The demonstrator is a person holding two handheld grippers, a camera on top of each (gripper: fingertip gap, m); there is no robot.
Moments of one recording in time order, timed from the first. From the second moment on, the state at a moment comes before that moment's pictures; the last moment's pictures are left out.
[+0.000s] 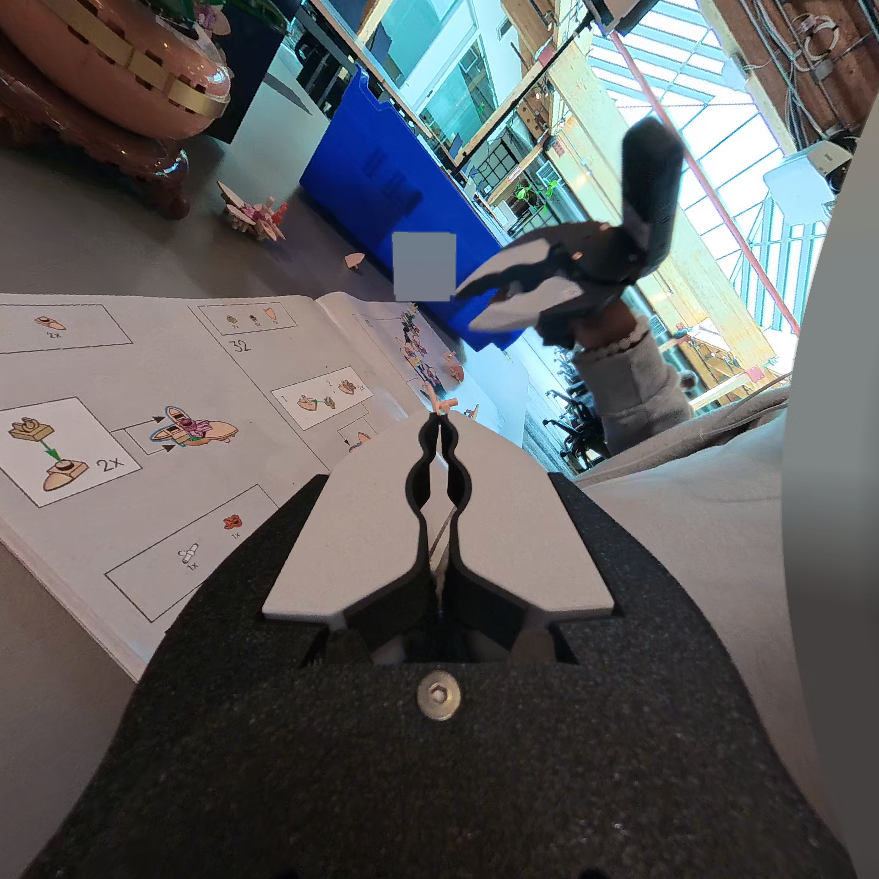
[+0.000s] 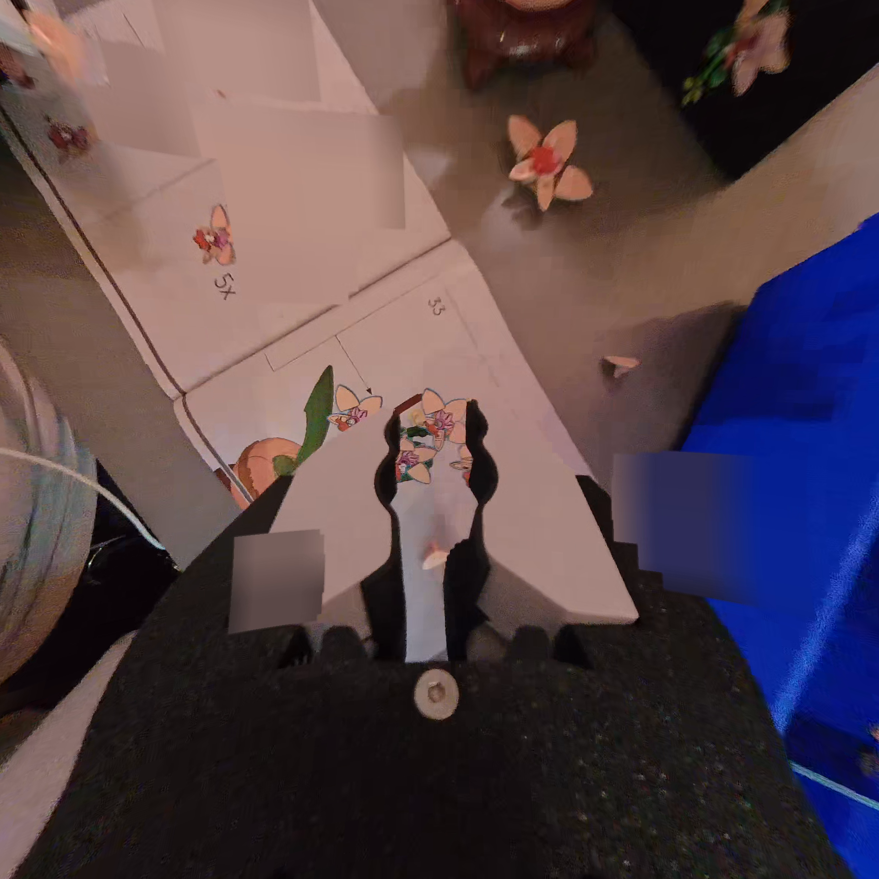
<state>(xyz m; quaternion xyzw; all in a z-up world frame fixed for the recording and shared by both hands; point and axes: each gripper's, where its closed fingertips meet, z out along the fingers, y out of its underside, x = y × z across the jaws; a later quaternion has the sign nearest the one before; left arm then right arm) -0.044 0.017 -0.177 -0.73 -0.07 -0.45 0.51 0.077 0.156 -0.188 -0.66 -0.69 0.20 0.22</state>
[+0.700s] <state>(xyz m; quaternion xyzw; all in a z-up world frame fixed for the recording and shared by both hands) -0.049 0.022 -0.183 -0.74 -0.10 -0.43 0.51 0.162 0.457 -0.230 -0.46 -0.82 -0.28 0.20</state>
